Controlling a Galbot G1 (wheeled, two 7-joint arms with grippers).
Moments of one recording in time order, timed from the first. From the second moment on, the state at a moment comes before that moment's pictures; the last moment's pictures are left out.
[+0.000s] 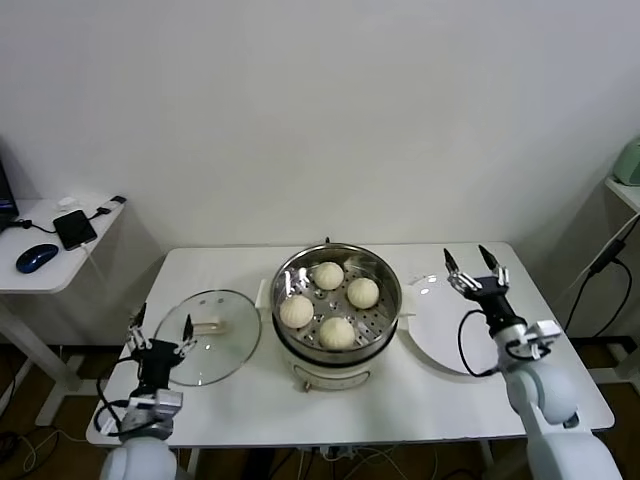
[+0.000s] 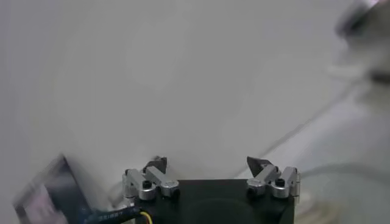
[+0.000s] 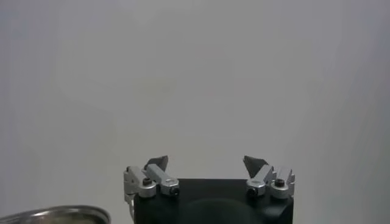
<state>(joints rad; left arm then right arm) 1.42 -1.54 -0.72 -1.90 0.72 0.02 -0.02 -1.17 1.17 0.60 1.69 0.55 0.10 -0.19</state>
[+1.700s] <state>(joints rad) 1.20 -1.38 -0.59 -1.46 1.38 0.04 -0.12 -1.37 1.29 0.68 1.72 0.54 0.19 -0.07</state>
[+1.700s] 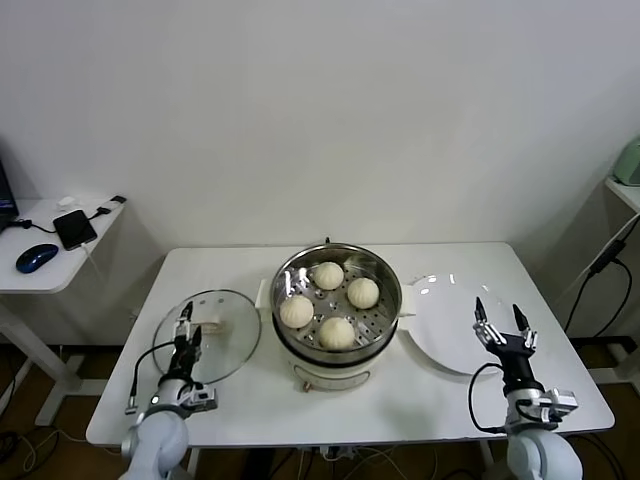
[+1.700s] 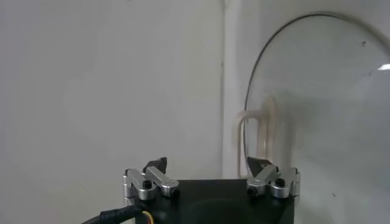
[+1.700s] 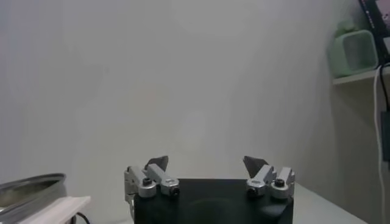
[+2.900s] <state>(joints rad) 1.07 -1.38 -0.57 -1.31 1.32 0.04 -0.16 -1.36 1.30 0.69 1.67 0.54 0.19 -0.07</state>
